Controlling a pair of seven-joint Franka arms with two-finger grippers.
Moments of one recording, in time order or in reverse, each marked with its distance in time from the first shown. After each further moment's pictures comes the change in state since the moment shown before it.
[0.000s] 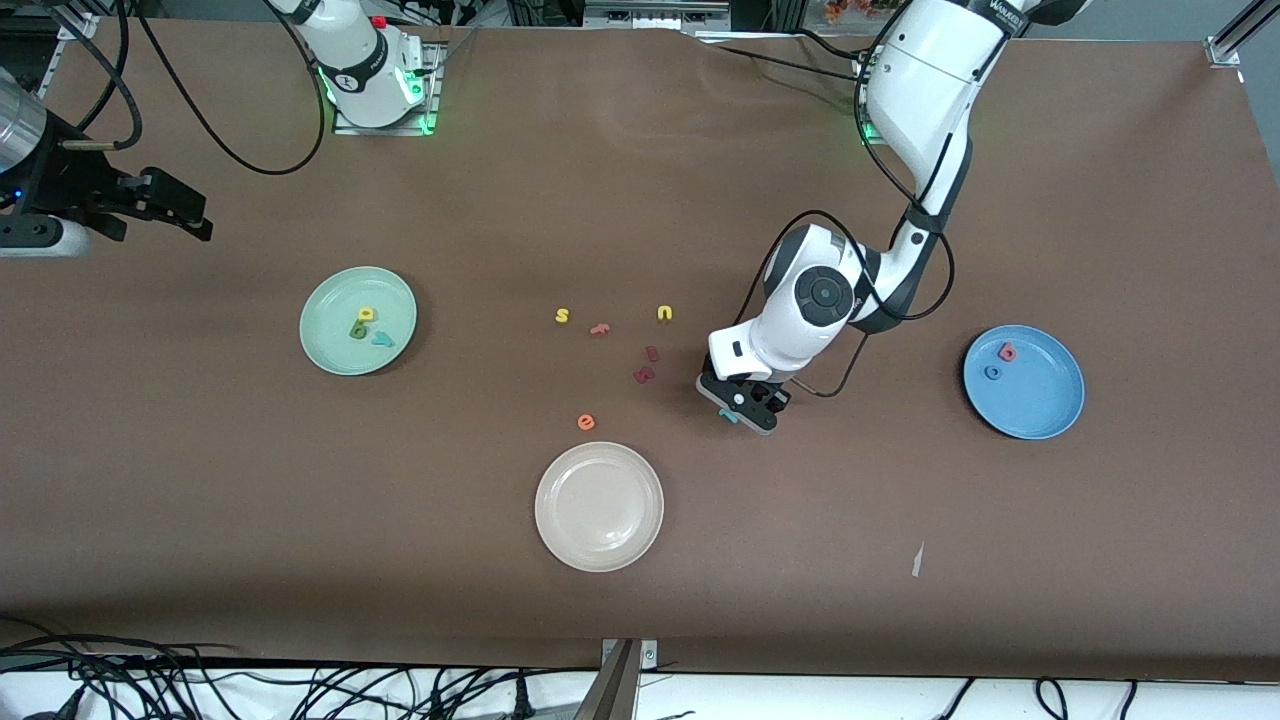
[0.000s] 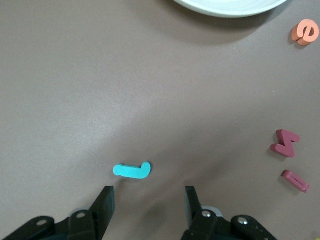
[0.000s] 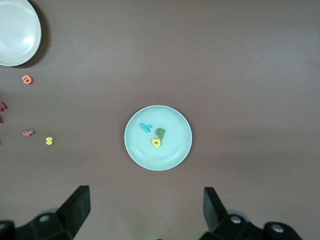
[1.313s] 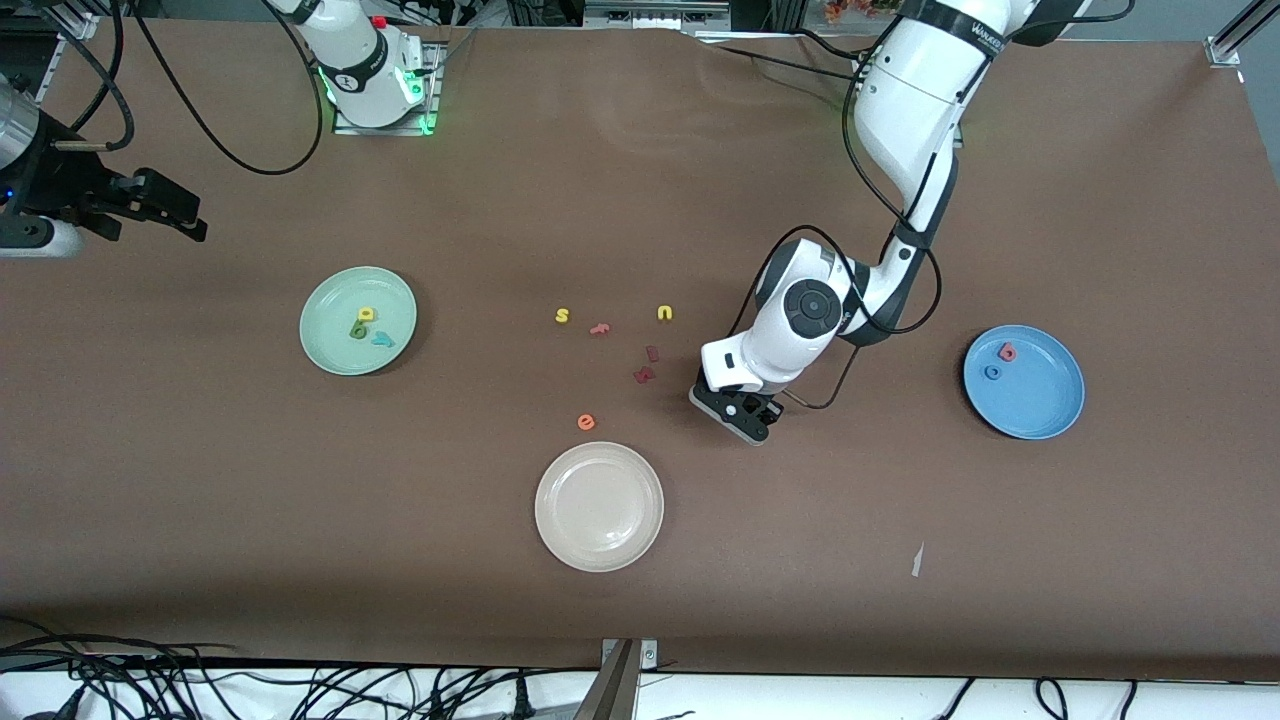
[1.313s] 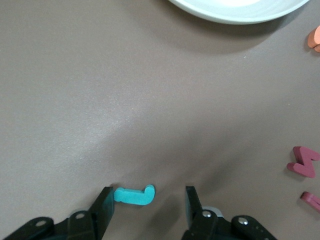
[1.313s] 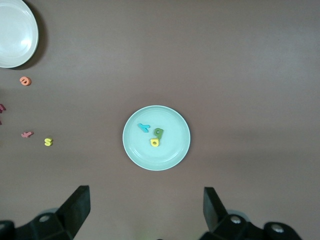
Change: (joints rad) left arm -0.013 0.068 0.011 0.065 0.002 0.021 -0.001; right arm 0.000 0.000 -0.011 0.000 0.000 0.000 0.000
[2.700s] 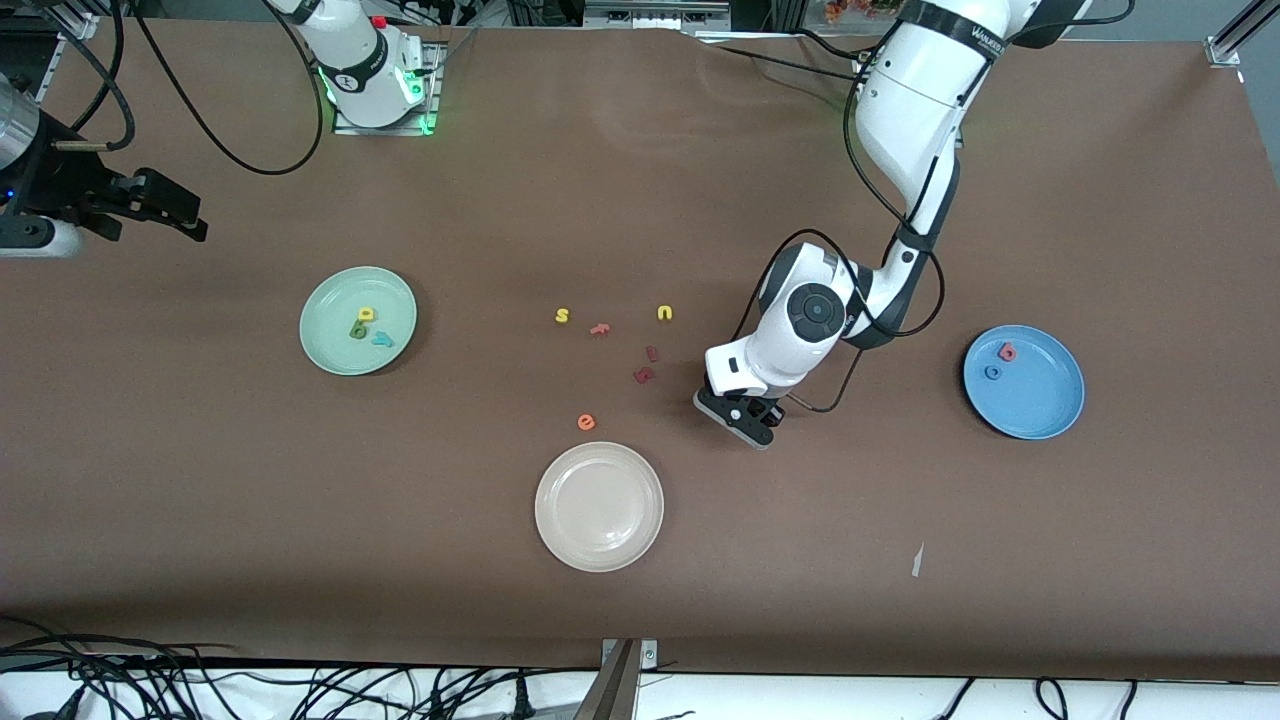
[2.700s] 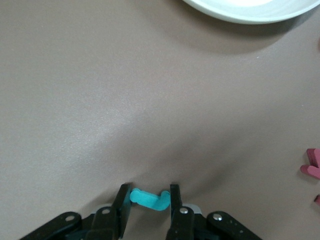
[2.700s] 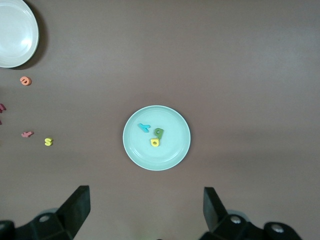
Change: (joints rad) left arm 0.000 0.008 0.013 0.008 0.001 0.002 0.000; right arm 0.002 0.000 0.000 0.000 0.000 0.000 0.000
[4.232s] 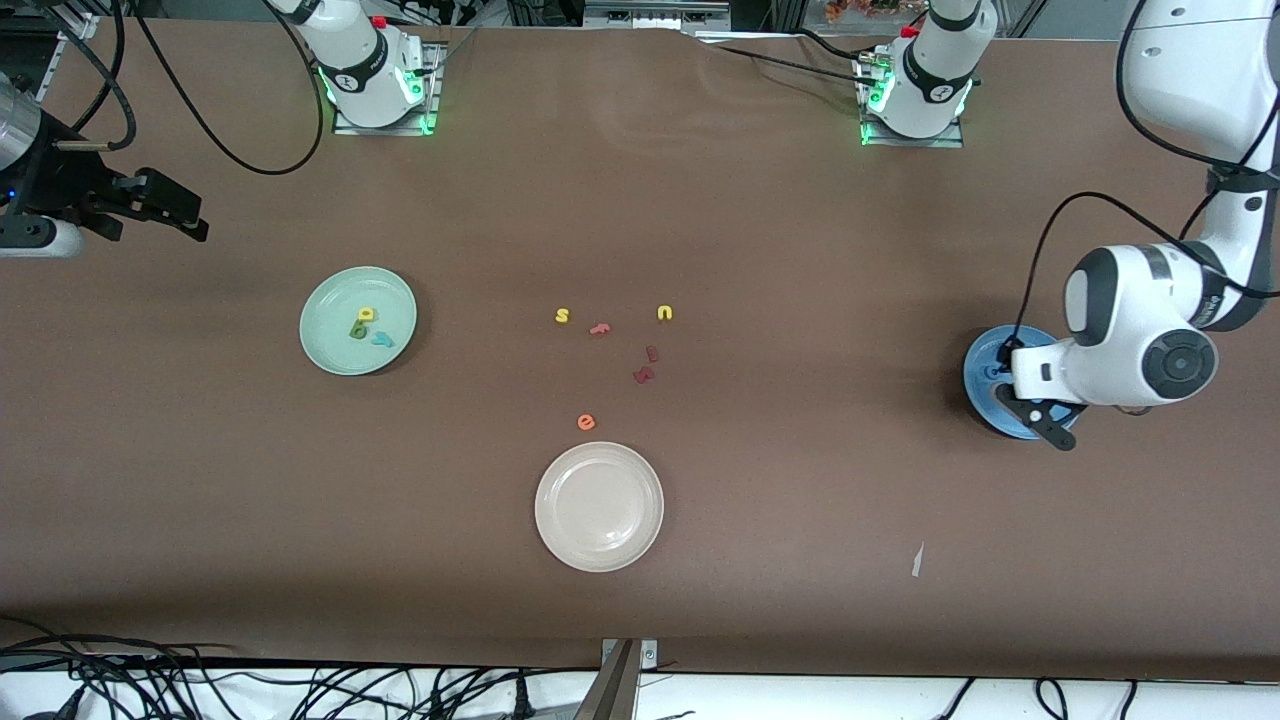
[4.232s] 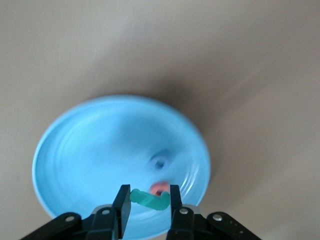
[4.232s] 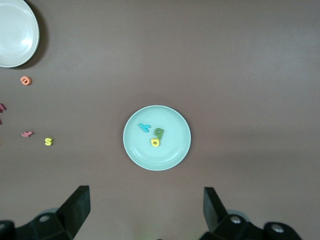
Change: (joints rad) left arm 0.499 -0.280 0.143 -0.168 0.293 -0.570 0.551; right arm 0.001 0.000 0.000 0.000 0.000 0.000 0.000
